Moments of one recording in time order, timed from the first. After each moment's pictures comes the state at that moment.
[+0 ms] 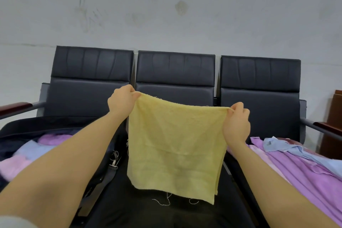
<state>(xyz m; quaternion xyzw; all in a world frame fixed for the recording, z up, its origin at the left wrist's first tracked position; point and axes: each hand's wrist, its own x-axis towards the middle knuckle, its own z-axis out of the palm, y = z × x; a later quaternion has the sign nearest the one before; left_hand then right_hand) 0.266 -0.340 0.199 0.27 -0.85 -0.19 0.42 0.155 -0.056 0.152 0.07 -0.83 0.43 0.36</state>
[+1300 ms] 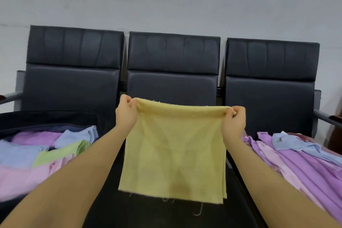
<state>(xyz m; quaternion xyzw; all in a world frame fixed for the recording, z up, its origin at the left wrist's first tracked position) 0.171 -0.357 0.118 0.23 -0.75 -0.45 0.42 0.059 -0.096 0.110 0.04 -0.72 0.65 0.25</state>
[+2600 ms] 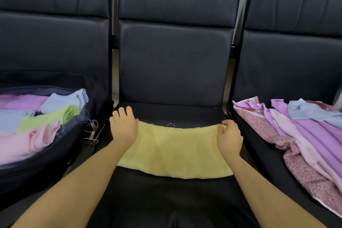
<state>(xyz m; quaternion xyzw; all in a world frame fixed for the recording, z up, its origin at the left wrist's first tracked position) 0.148 -0.370 -0.056 0.34 -0.92 0.03 0.18 0.041 -0.096 -0.050 0.04 -0.91 0.38 0.16</state>
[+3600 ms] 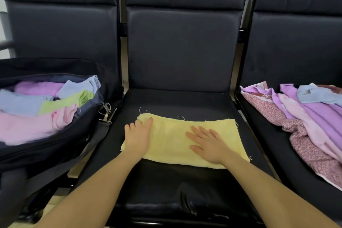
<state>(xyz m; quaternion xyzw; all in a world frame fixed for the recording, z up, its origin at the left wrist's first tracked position) 0.208 -0.316 -0.079 0.27 -0.96 0.07 0.07 0.092 -0.104 -0.090 0.43 -0.90 -0.02 -0.10</state>
